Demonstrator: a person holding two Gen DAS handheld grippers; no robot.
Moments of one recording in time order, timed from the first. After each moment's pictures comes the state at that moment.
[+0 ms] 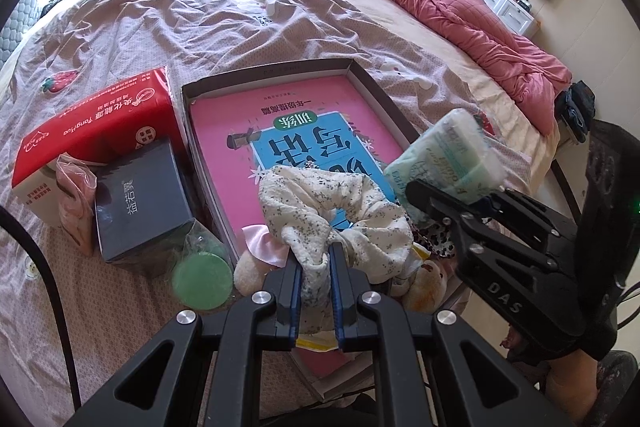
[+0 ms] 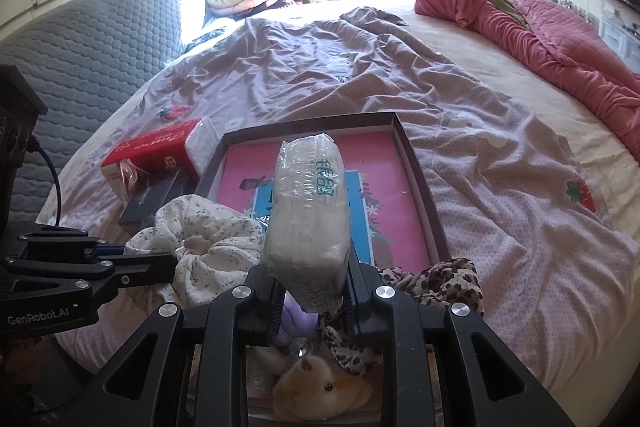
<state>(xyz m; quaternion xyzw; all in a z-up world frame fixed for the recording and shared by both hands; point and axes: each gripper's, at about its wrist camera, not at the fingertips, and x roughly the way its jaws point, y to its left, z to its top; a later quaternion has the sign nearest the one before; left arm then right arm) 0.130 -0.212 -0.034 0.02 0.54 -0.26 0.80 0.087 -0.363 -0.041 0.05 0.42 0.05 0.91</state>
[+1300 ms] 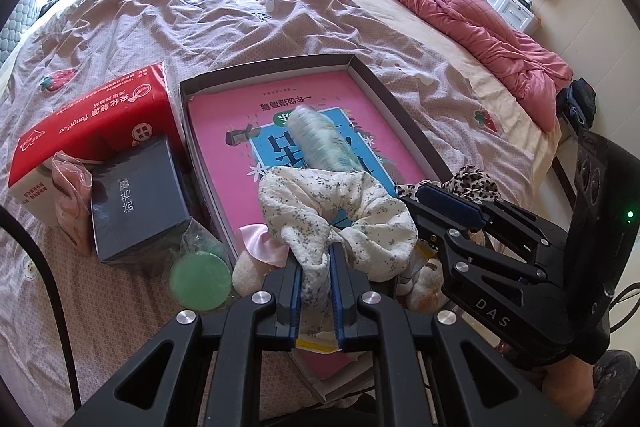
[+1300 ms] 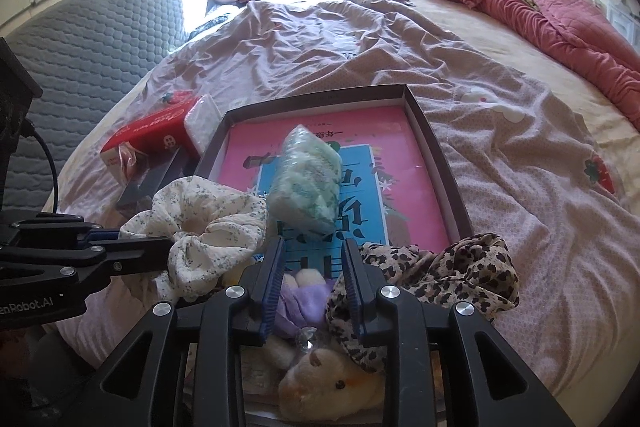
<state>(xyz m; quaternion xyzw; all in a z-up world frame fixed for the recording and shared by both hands) 0.131 -0.214 -0.038 0.02 0.54 -0.26 0.80 0.085 -0.363 -0.056 0.07 0.43 0.06 0.90</state>
